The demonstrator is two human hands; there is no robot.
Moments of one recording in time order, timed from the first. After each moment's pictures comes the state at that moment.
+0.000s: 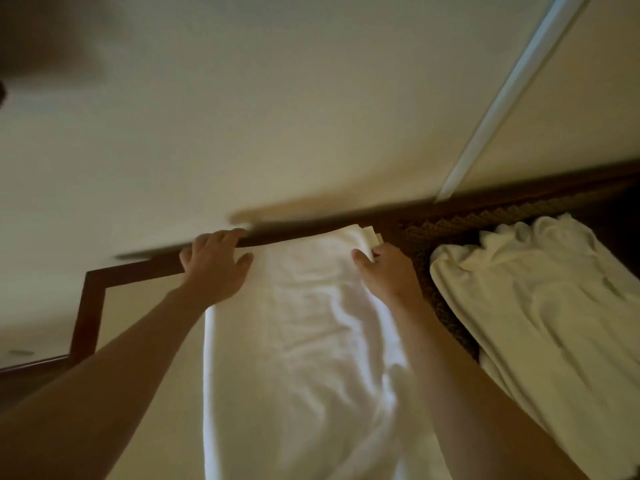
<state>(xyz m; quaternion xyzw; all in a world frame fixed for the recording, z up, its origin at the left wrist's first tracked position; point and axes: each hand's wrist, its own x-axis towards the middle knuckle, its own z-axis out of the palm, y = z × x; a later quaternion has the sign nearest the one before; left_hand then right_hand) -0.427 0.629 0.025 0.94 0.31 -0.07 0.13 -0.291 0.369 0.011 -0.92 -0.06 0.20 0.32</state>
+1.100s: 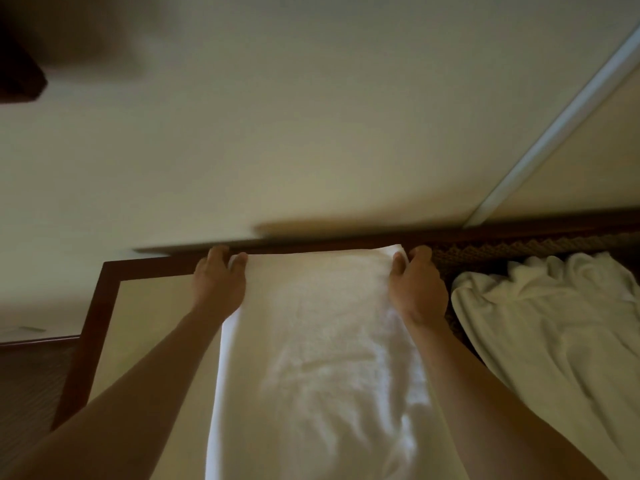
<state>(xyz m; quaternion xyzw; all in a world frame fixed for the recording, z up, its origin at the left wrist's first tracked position) -0.441 0.636 -0.007 0.80 0.50 0.07 0.32 -0.263 0.379 -0.019 -0.97 -0.08 0.03 0.23</state>
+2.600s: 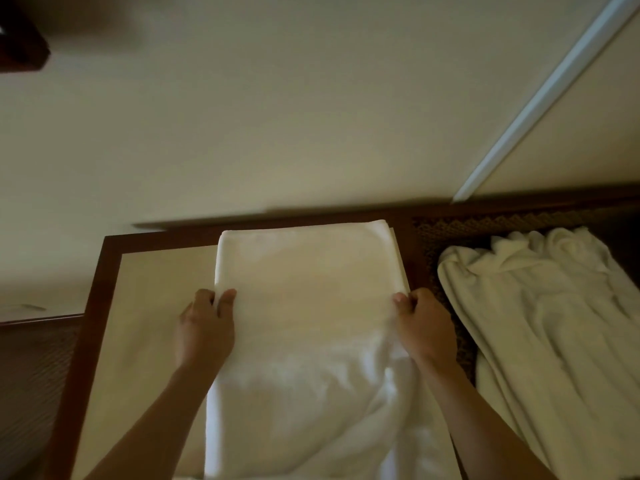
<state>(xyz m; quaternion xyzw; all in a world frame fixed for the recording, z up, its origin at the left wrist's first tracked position) -0.535 0.562 -0.013 0.78 0.54 0.09 0.30 -0.342 0.296 -0.017 -0.95 -0.06 0.13 0.27</state>
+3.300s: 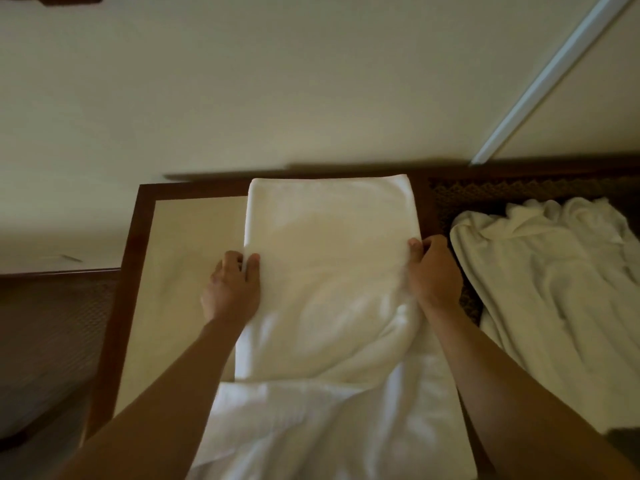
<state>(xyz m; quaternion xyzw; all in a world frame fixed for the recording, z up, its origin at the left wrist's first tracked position) -0.564 0.533 -0.017 0.80 0.53 0.07 0.27 -0.342 0.299 -0.022 -0.96 -0.08 0.08 0.27</state>
